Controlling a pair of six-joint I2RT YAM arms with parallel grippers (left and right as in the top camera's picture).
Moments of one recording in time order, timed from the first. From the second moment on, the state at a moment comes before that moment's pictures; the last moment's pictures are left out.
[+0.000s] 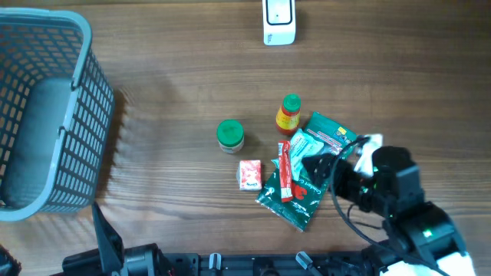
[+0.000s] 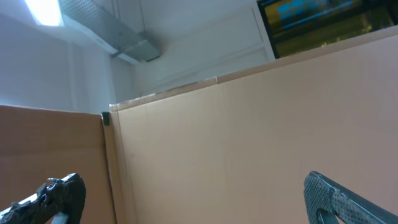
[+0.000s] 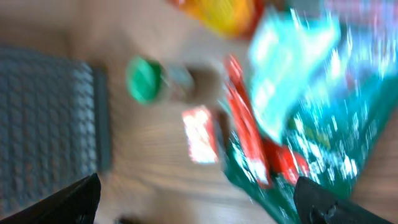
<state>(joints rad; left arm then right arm) 0.16 0.01 0.90 -0.28 0.02 0.24 0.35 0.68 0.67 -0.74 -0.32 0.84</state>
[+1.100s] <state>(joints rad) 0.17 0.01 0.89 -0.29 0.01 0.24 0.39 1.43 0.31 0.16 -0.73 0.92</state>
